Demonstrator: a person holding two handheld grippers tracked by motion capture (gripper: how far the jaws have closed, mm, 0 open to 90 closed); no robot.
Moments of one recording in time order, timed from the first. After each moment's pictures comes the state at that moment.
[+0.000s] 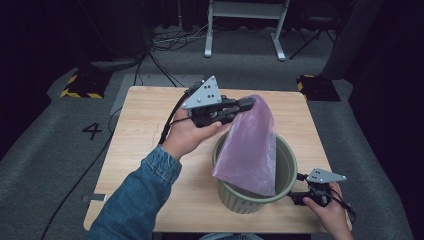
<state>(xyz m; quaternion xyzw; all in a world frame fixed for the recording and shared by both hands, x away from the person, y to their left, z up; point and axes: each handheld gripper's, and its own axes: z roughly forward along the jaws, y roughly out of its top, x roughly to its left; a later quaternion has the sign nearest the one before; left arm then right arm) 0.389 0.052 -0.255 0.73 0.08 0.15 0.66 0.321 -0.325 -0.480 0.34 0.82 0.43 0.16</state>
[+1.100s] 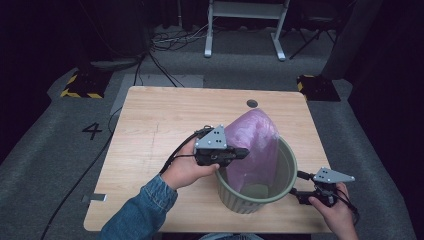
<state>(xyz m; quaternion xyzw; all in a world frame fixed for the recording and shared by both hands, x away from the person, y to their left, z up) 0.357 0.045 -0.342 0.81 0.08 0.07 0.57 0.317 -0.336 -0.469 0.35 0.81 0.44 0.17</state>
